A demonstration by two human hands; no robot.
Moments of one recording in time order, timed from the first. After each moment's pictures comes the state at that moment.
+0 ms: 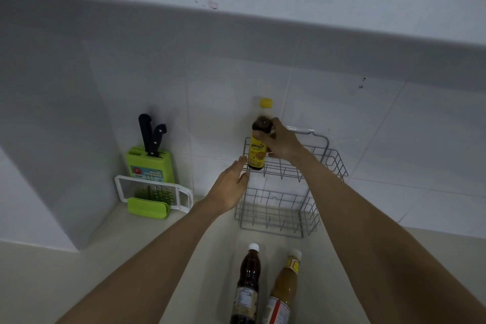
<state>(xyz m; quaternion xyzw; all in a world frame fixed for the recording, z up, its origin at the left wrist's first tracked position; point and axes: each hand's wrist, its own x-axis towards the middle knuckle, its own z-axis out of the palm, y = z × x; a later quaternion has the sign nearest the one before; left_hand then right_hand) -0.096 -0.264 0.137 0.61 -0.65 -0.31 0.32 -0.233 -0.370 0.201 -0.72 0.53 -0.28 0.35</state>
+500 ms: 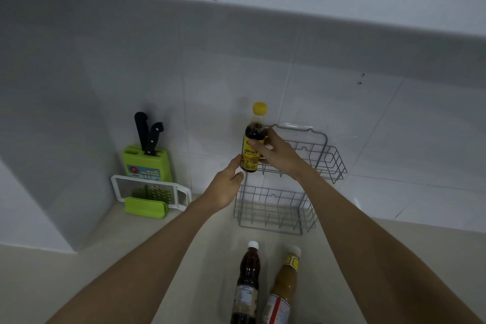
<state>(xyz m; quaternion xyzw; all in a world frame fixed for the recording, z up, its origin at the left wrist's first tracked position) -0.090 -0.266 0.137 0.59 -0.62 -0.39 0.34 -0.238 -0.356 0.169 -0.73 0.47 -0.31 0.39</state>
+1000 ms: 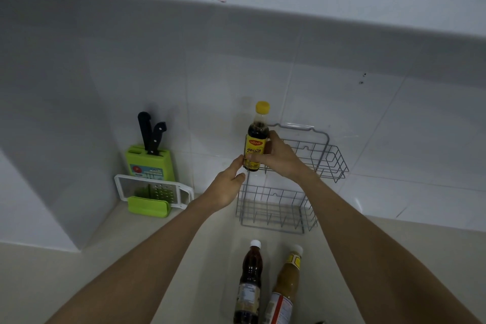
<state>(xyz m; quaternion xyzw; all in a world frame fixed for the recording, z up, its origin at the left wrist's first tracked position) -0.084 -0.268 0.130 0.59 -0.61 -0.41 0.34 -0.234 -0.346 0.168 -0.73 0.49 -0.29 0.38</state>
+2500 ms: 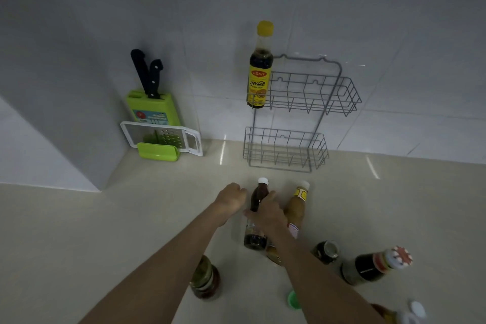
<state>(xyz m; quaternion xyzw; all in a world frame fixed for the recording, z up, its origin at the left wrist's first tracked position) -0.114 -0.173 0.021 0.73 -0.43 -0.49 0.19 -0.222 -0.176 -0.040 -0.59 0.72 -0.07 0.36</state>
